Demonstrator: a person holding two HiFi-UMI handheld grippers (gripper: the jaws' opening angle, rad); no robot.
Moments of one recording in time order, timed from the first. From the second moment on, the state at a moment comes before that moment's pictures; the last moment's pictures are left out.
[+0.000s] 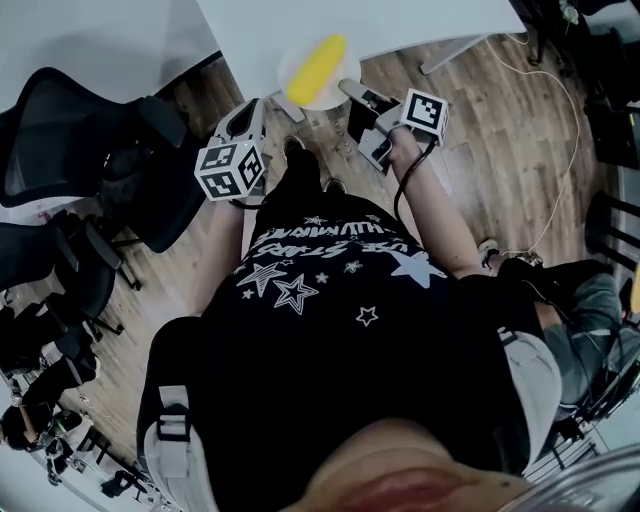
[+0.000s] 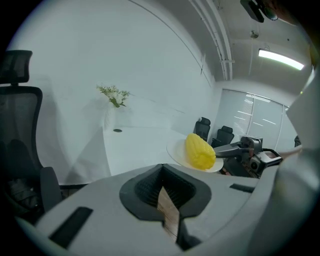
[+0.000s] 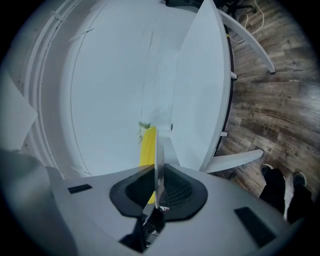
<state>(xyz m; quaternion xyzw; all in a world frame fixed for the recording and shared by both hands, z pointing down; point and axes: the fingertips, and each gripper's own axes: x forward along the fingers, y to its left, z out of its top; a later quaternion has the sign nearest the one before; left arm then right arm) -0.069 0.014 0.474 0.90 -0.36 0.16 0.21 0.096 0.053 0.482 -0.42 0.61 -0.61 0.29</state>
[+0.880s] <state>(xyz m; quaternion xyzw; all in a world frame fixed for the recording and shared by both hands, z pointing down) -0.060 -0.199 0.468 0.91 -0.33 0.12 0.21 0.101 -0.155 0.468 -0.44 0.61 -0.58 0.30</state>
